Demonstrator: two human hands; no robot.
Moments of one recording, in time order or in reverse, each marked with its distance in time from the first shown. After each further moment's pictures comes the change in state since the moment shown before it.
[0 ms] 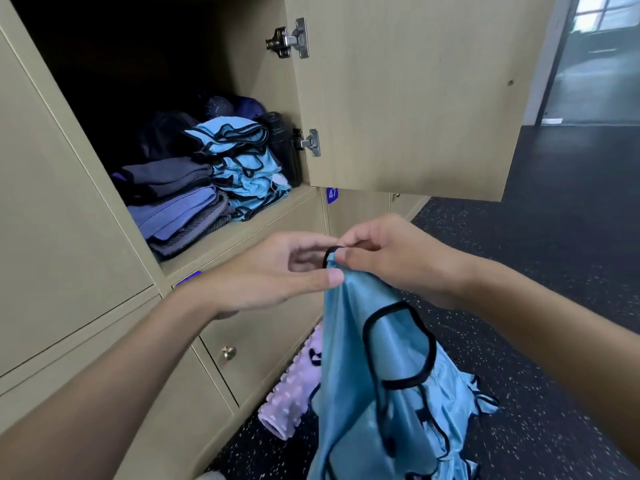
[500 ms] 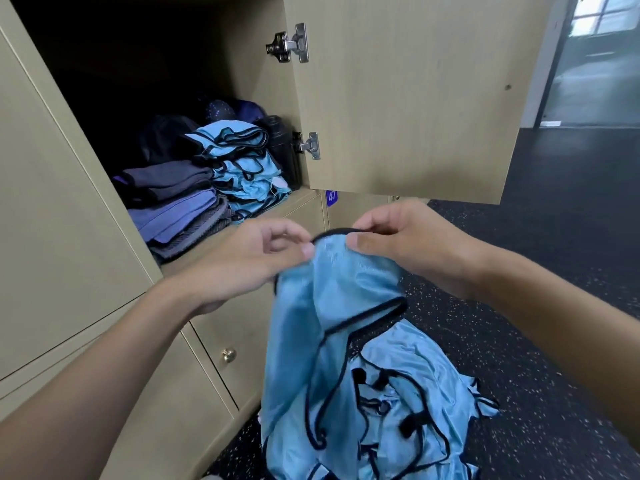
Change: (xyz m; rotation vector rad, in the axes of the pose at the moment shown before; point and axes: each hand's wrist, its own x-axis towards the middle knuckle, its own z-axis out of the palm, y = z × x) left_hand -0.003 -0.005 -0.018 -0.075 0.217 -0.043; right_hand -0.003 -0.006 -0.018 0.072 0.078 -0.022
